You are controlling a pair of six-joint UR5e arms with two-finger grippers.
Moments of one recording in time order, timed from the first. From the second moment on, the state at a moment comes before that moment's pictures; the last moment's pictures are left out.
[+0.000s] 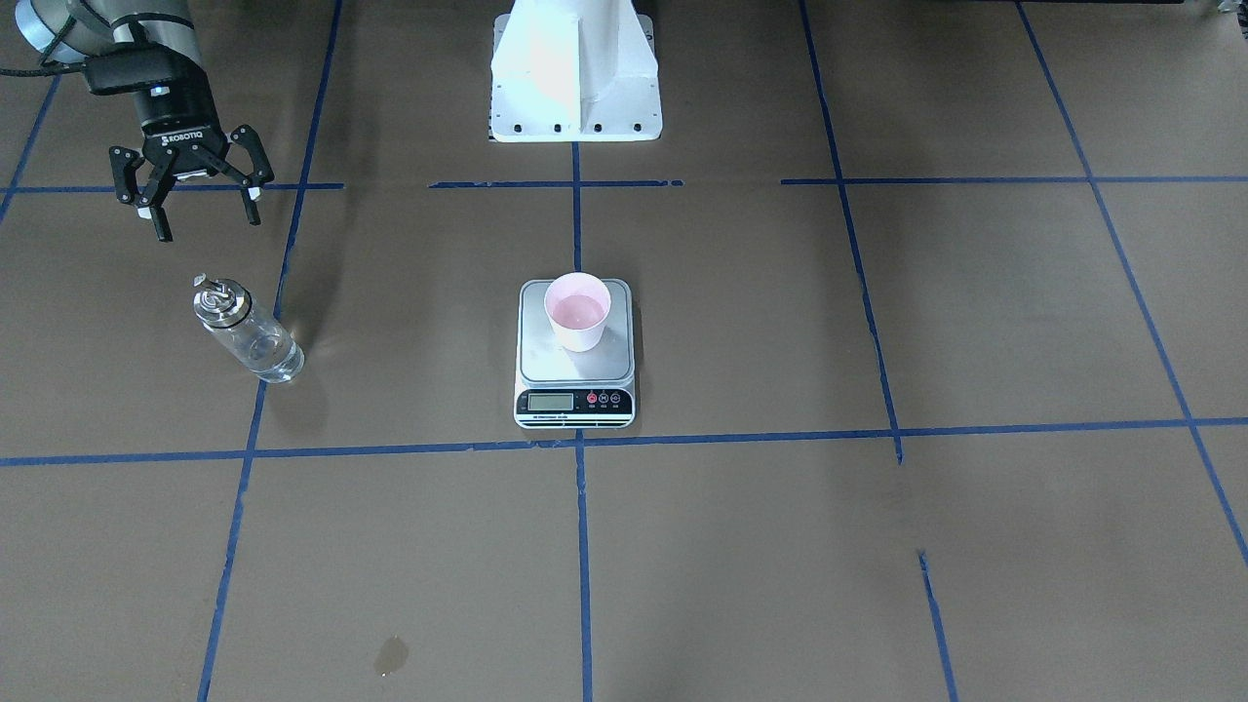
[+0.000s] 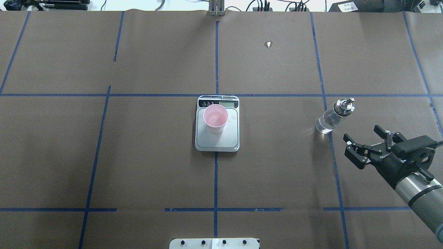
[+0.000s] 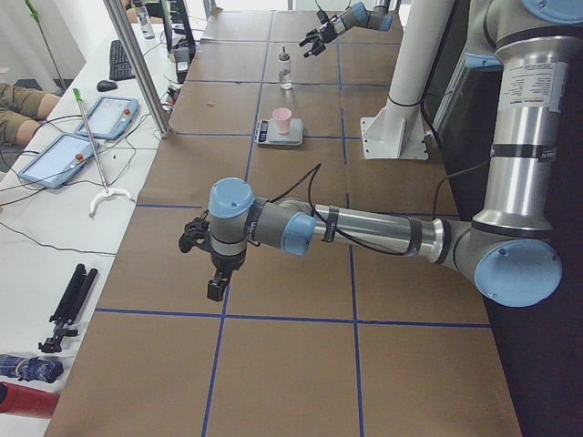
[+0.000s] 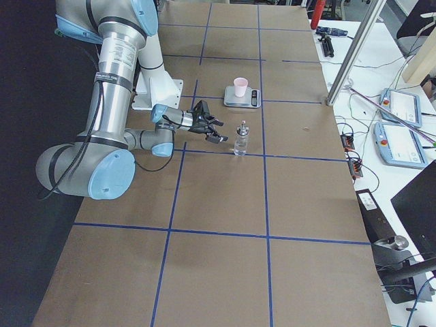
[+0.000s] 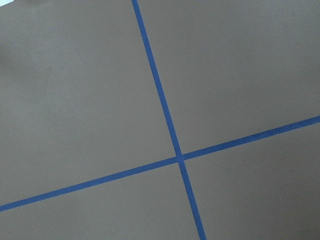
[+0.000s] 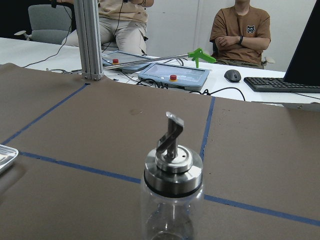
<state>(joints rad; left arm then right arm) -1.52 -1.60 -1.66 -1.73 -2.23 0.06 0.16 -1.95 2.05 -0.44 0.71 0.99</state>
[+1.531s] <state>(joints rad) -1.52 -1.59 -1.70 -1.73 -2.23 0.06 1.07 -1.87 2.06 -0.55 1.89 0.81</state>
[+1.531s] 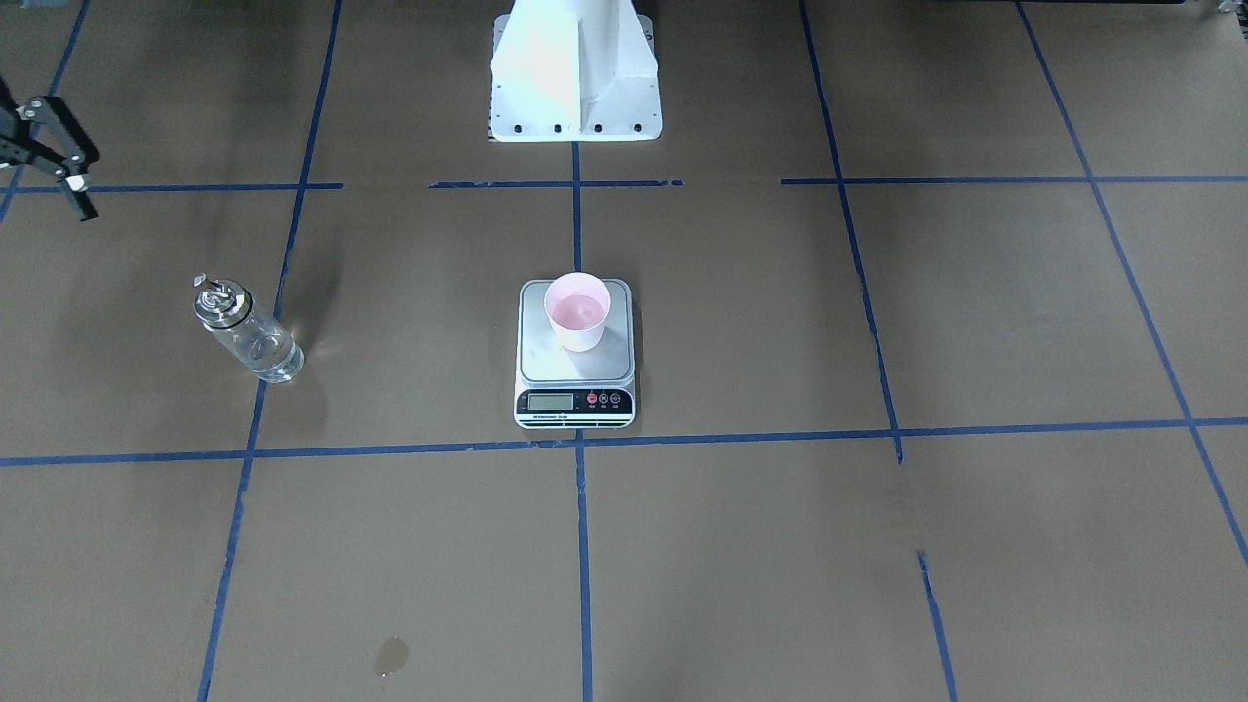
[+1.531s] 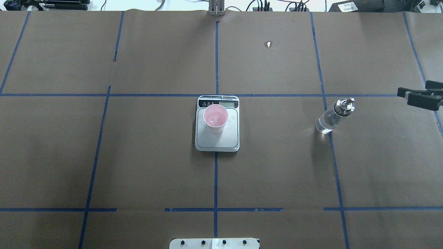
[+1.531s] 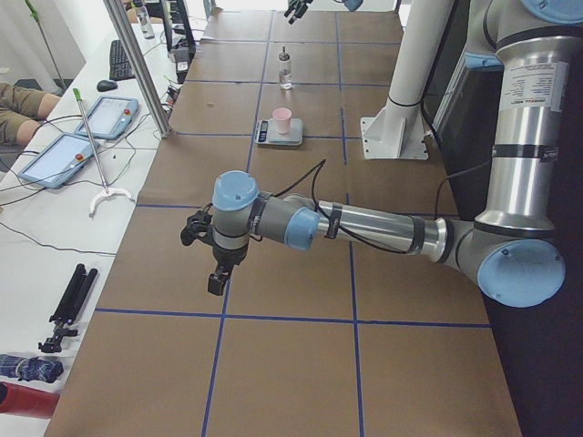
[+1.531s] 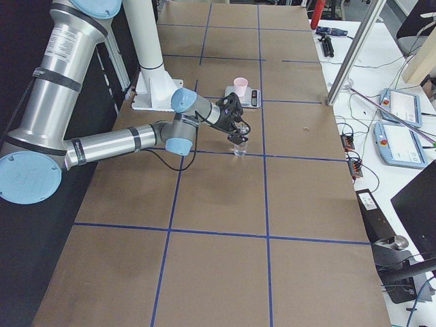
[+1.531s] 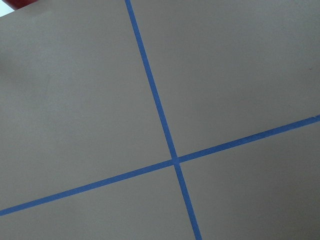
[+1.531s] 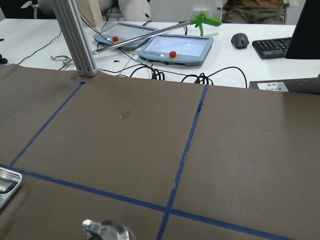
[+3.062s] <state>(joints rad) -1.52 -1.51 -1.73 -1.63 -2.23 0.19 1.53 -1.72 1.99 -1.66 2.42 -0.01</state>
